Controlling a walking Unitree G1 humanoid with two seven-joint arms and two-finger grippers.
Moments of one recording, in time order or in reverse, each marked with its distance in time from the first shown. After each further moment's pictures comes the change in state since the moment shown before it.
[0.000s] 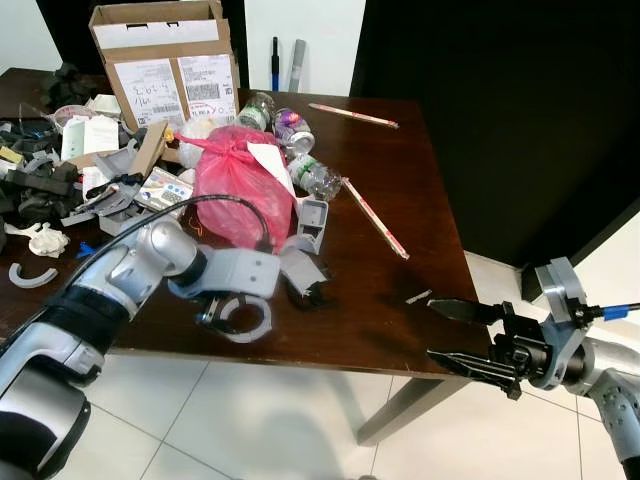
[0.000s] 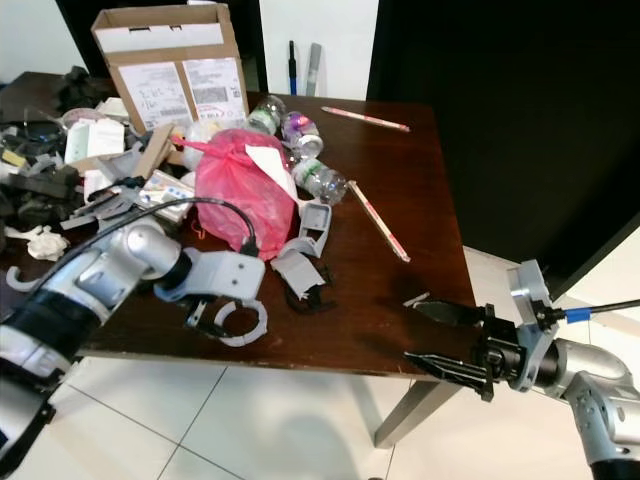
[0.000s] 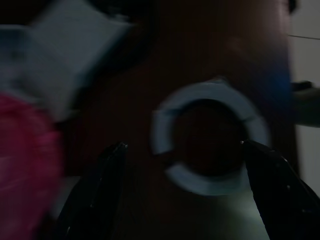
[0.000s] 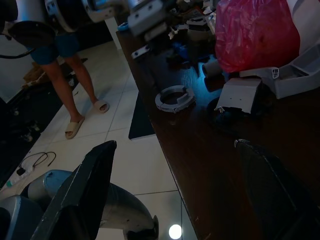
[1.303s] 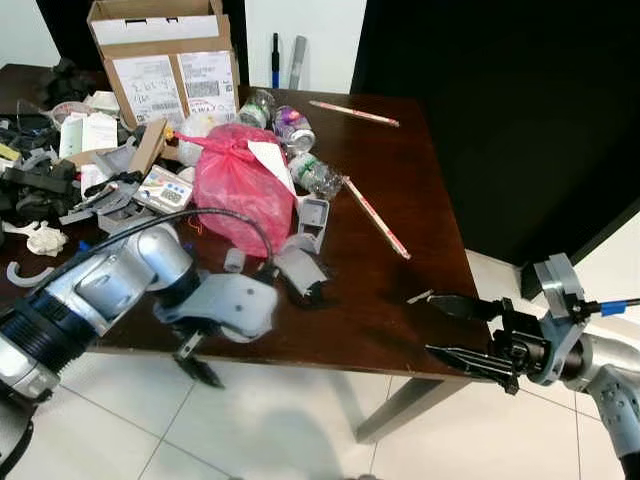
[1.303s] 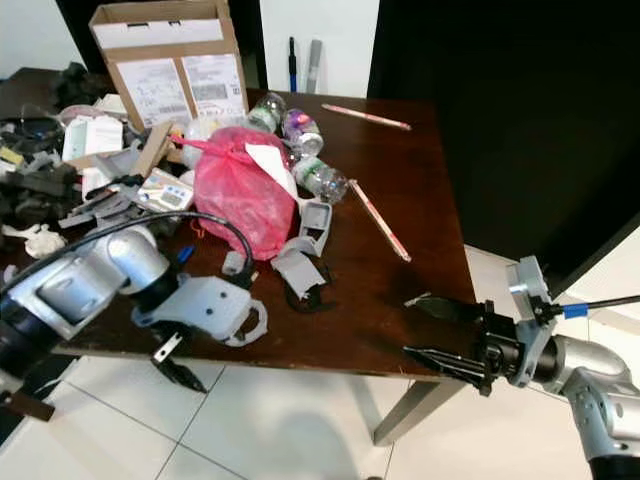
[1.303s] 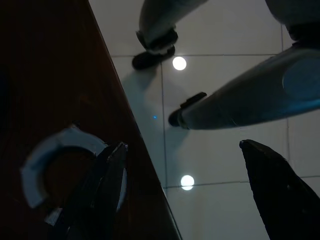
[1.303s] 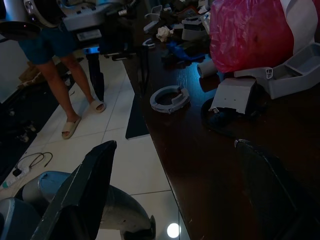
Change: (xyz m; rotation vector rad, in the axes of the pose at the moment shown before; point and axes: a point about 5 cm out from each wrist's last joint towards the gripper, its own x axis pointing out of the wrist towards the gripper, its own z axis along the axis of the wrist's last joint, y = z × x) left arm -0.009 -0.048 0.015 0.046 -0.090 -0.423; right arm 0.001 -0.003 0.002 -0.005 0.001 -0.013
